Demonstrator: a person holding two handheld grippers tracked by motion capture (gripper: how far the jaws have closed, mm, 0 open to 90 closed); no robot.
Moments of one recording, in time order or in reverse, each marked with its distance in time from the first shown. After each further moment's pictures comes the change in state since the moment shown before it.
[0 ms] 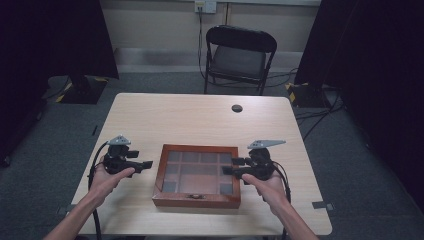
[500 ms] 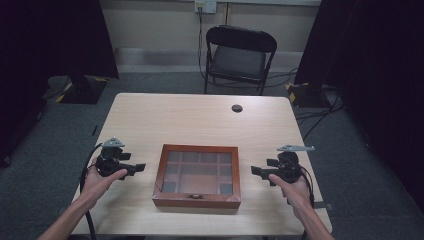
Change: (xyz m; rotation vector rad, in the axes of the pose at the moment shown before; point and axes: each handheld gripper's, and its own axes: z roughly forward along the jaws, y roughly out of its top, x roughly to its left) left arm 0.015 -0.014 -0.010 0.058 0.060 -0.001; right arm -0.065 -0.041 -0.039 -0.010 -0.239 0.109
